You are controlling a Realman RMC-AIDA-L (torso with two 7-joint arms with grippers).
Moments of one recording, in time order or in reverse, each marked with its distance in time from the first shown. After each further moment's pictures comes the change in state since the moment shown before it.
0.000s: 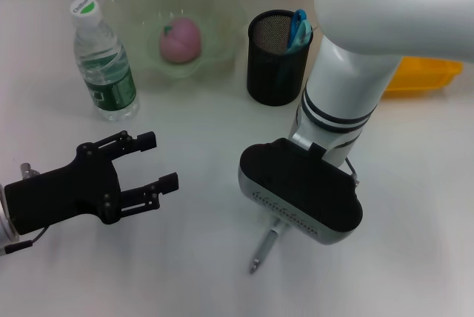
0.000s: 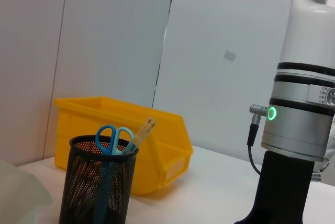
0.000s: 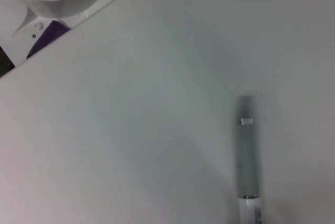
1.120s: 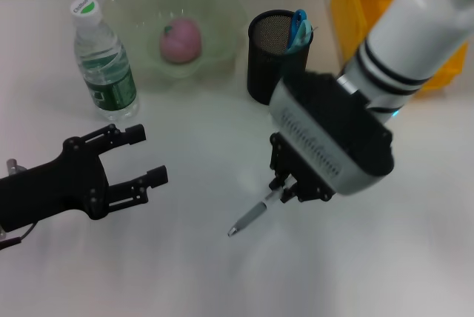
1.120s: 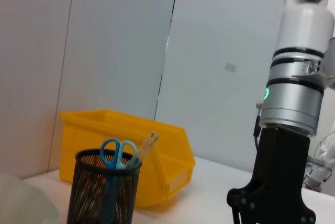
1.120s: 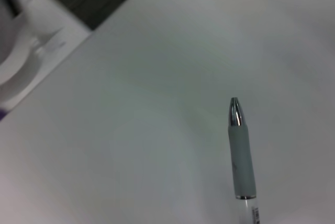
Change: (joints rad) left arm 0.008 0.013 -0.025 0.002 -0.001 0.035 0.000; right arm -0.160 -0.010 0.335 -0.161 -0.026 -0.117 0.005
